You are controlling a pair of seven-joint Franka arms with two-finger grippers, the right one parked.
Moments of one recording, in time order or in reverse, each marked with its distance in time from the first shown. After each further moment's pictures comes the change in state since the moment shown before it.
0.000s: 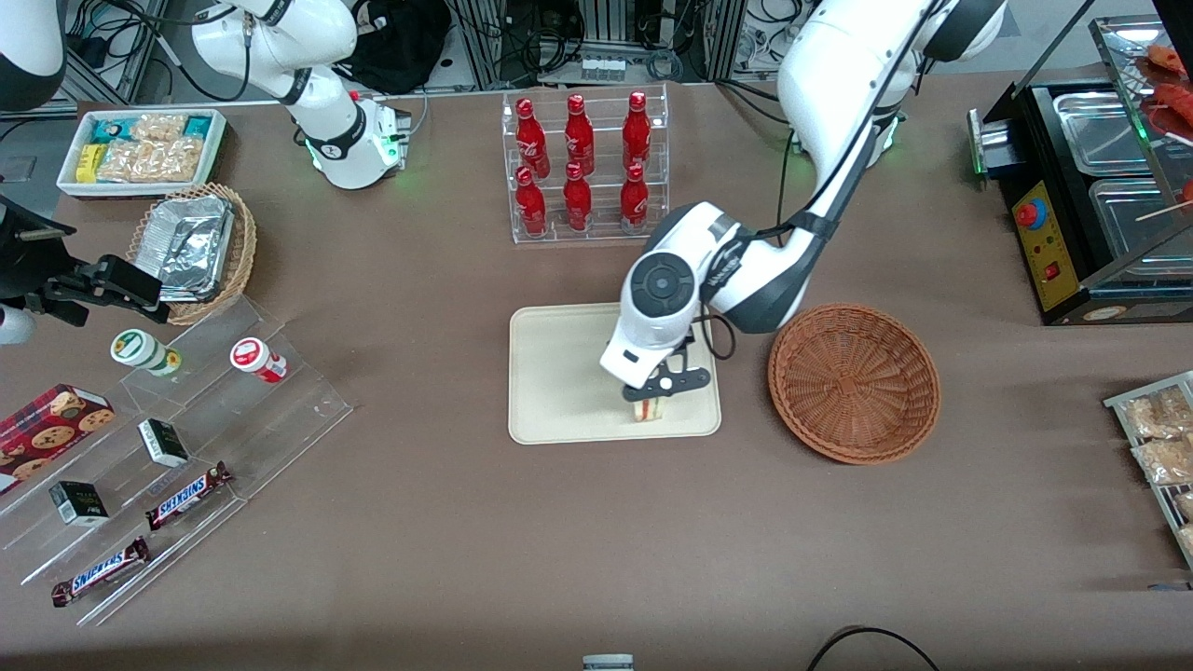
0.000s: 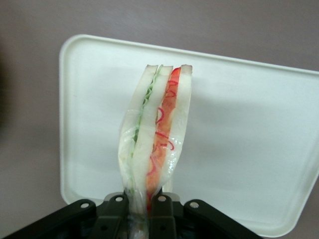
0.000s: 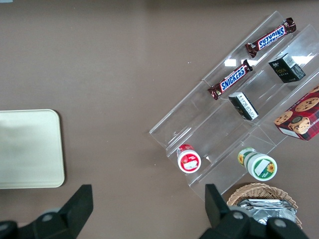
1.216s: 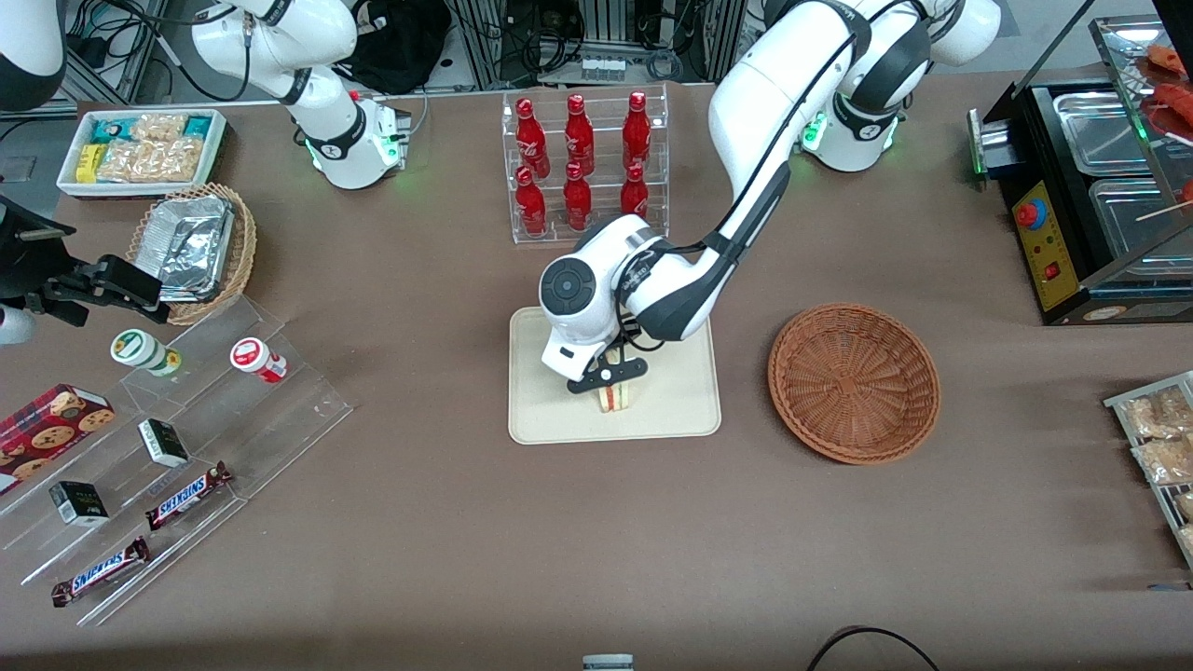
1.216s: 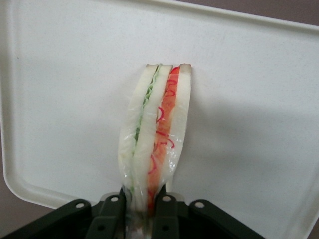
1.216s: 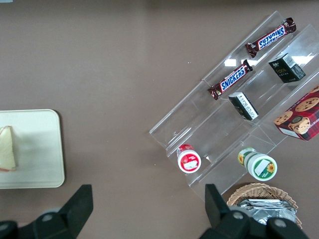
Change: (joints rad) arm -0.121 0.201 0.005 0.217 0.084 -0.086 -0.190
